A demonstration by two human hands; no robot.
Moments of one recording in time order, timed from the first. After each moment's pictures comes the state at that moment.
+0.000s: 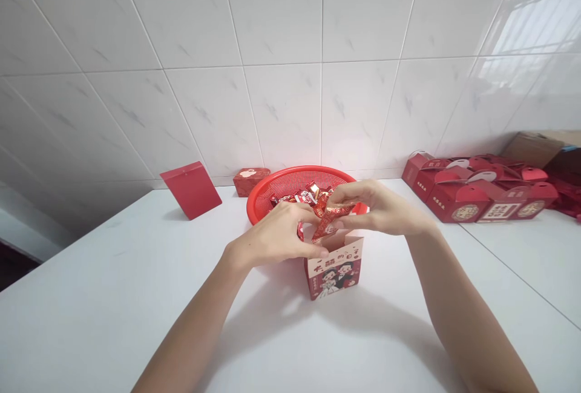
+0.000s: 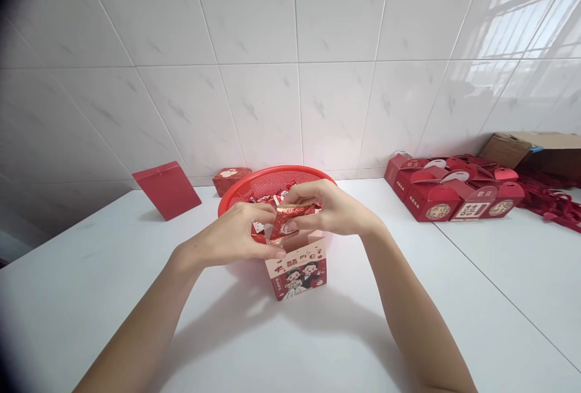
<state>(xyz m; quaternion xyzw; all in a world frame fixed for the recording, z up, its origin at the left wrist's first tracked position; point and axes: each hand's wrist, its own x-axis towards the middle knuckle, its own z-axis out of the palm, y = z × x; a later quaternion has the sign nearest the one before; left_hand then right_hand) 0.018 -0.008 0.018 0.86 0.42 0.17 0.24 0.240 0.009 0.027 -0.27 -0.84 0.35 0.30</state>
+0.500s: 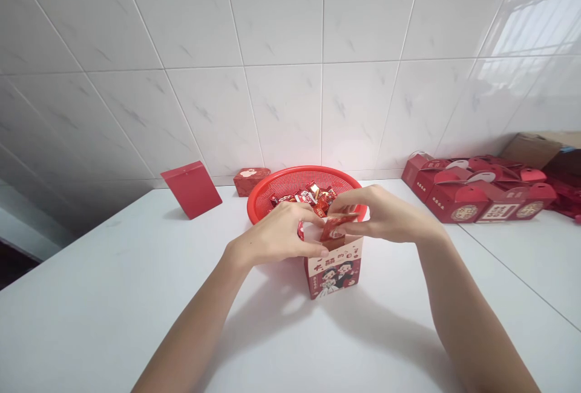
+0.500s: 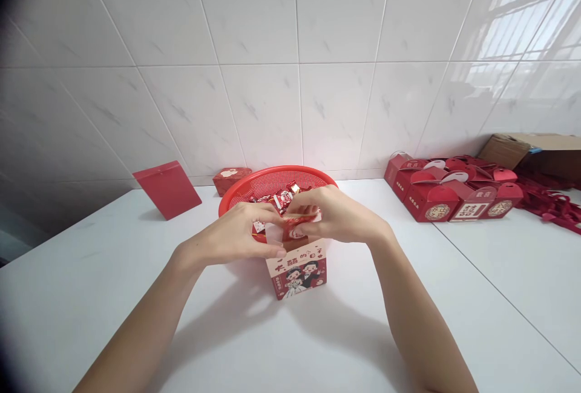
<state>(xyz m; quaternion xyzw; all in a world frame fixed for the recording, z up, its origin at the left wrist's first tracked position) 0.016 -0.006 0.015 0.86 0.42 0.17 0.23 0.243 0.000 0.030 -0.35 -0.88 0.21 0.23</state>
